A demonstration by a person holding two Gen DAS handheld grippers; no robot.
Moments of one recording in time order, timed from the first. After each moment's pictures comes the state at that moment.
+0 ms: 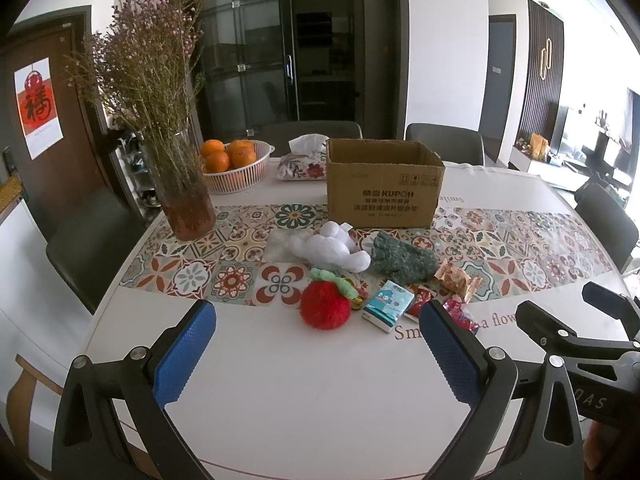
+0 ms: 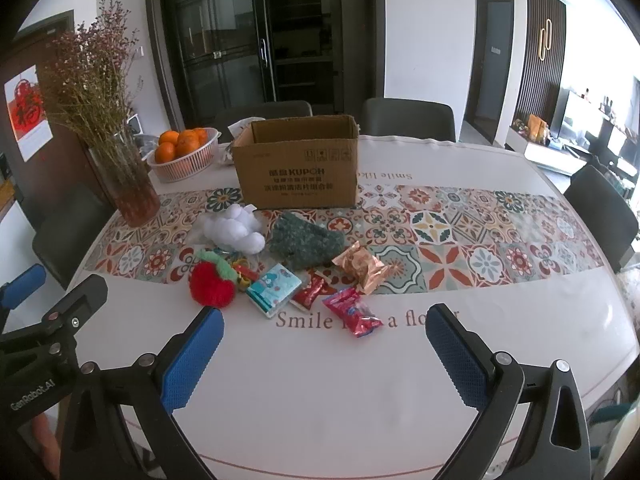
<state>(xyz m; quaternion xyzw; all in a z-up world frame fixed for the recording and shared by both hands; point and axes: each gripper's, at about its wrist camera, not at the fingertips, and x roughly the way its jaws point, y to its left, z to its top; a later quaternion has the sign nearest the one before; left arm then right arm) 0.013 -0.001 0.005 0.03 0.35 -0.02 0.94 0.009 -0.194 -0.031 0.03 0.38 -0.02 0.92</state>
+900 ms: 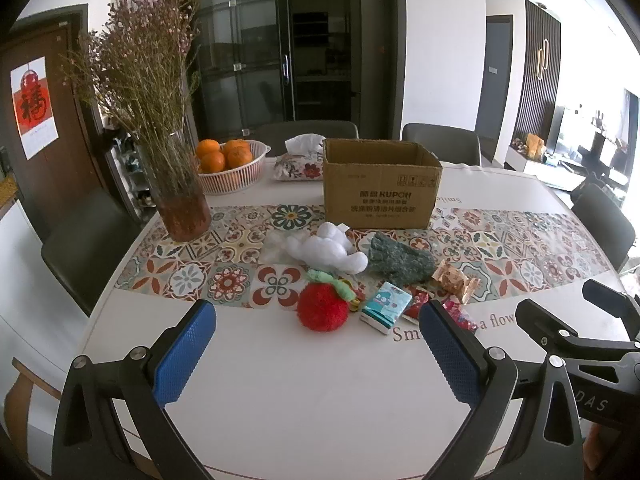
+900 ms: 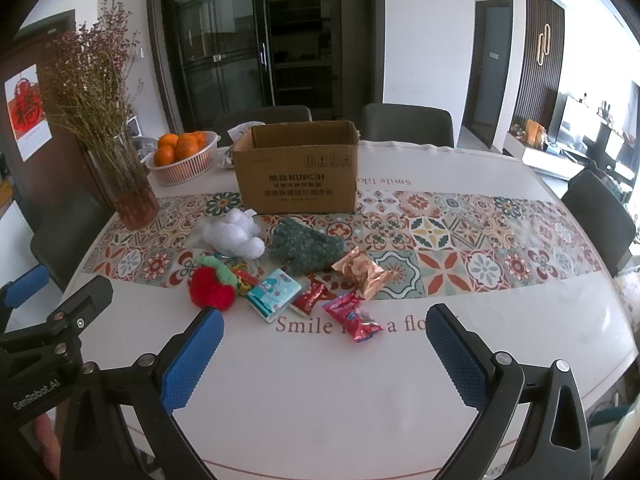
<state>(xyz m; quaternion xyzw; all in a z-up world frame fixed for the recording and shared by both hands) 0.016 0.000 0.001 0.02 0.34 -0.03 0.94 0.017 -0.191 -0.028 0.03 0.38 -0.02 0.92</state>
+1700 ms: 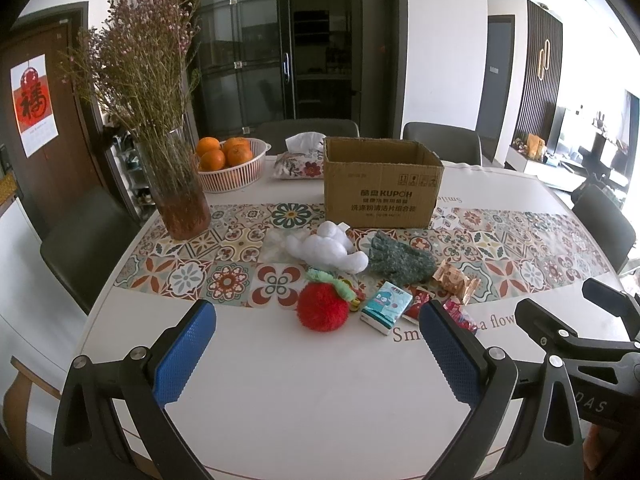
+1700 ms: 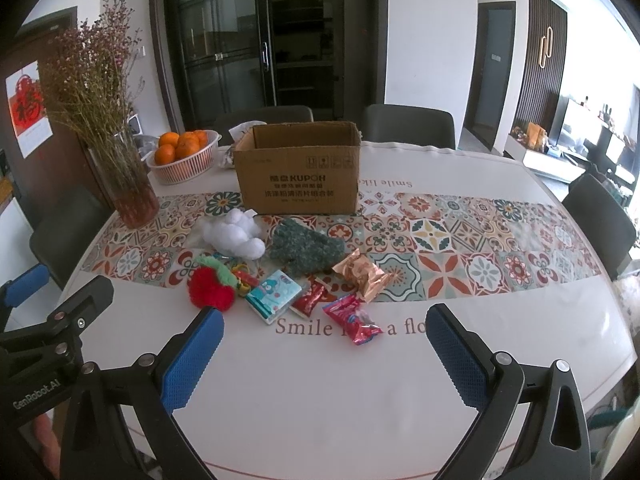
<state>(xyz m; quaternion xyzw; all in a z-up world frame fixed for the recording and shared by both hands) 0.016 0.001 0.001 0.03 0.35 -0.03 0.94 0.021 -0.189 -0.029 0.03 0.38 -0.02 0.92</state>
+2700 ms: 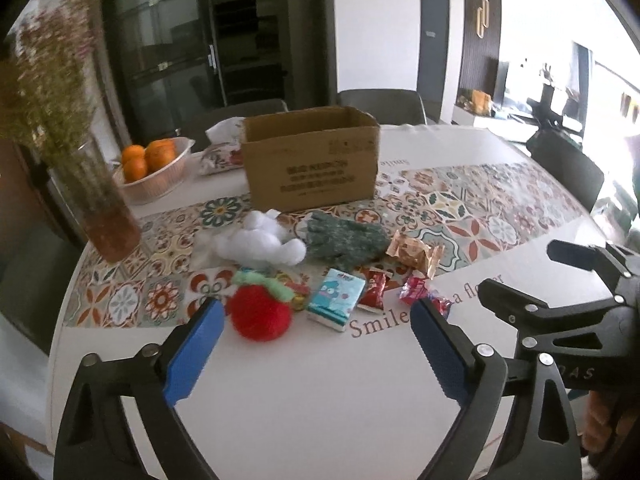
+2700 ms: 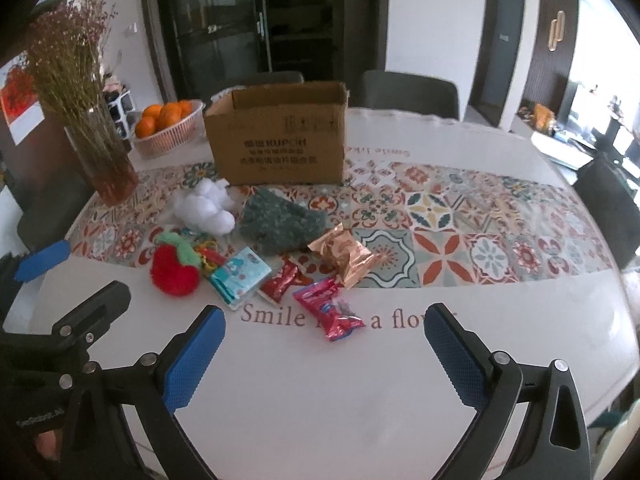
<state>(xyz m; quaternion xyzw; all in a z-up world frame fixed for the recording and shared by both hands) 0.065 -0.054 -0.041 0.09 0.38 -0.14 0.91 0.063 -0.227 -0.080 0.02 0.44 0.00 0.90</state>
